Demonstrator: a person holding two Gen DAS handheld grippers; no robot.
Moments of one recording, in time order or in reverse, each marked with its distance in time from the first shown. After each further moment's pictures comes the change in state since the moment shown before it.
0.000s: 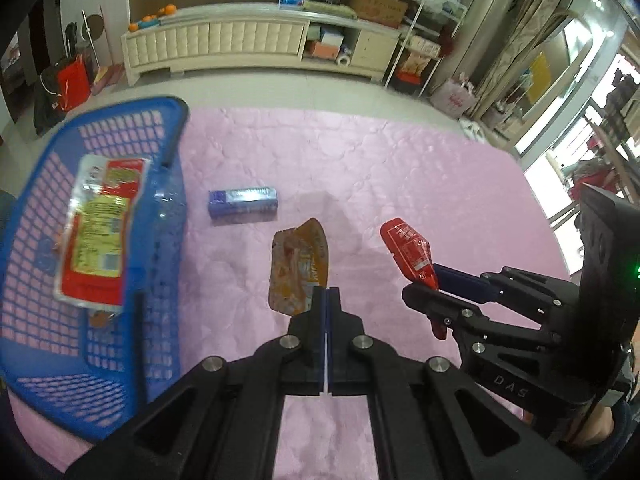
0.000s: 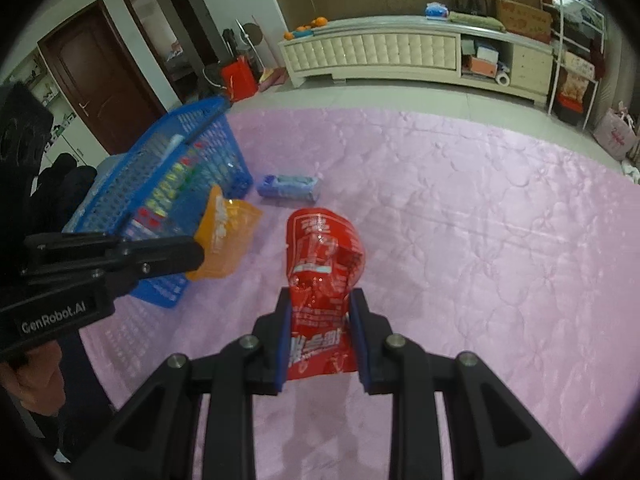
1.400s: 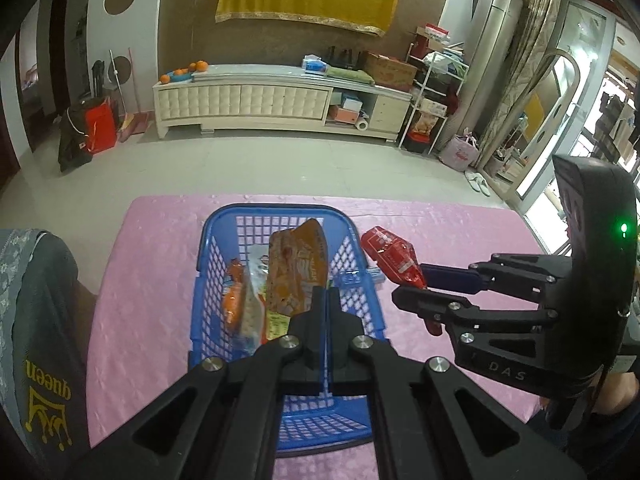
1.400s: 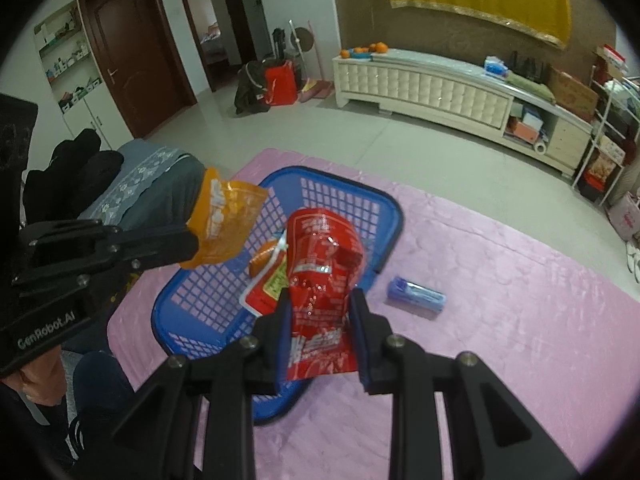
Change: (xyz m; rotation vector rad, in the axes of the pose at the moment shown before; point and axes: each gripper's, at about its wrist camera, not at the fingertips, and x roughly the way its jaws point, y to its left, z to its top) left arm -0.119 0.146 0.024 0.029 -0.192 0.030; right arm 0.023 0.156 0.098 -0.191 -0.001 -0.018
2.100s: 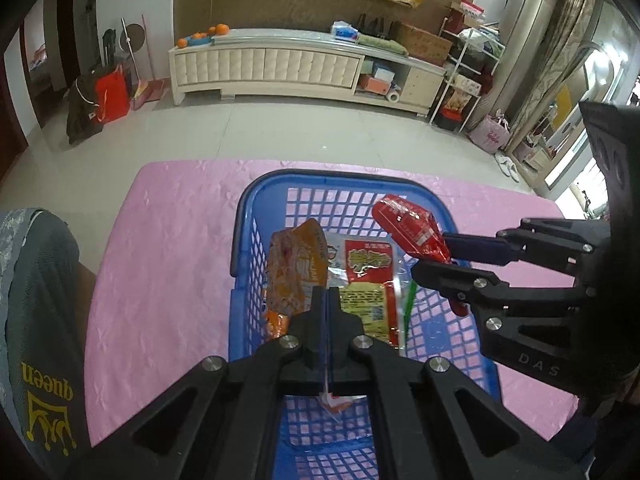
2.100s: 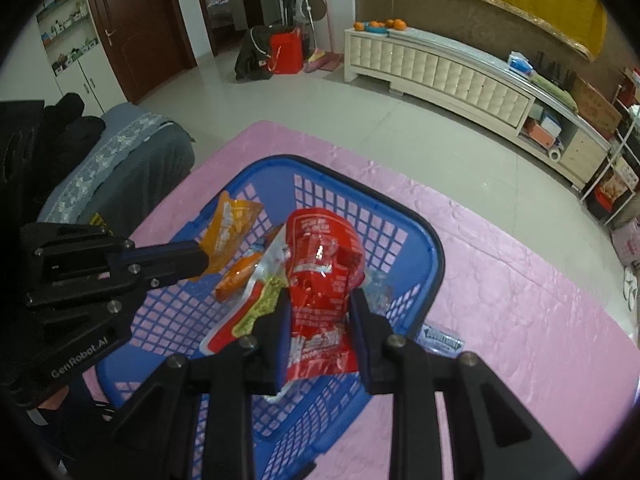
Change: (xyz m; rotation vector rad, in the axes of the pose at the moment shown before) left arm 0.079 0.037 0.001 -0.045 0.118 0.062; right arm 0.084 0.004 0.040 -0.094 0.101 -0.042
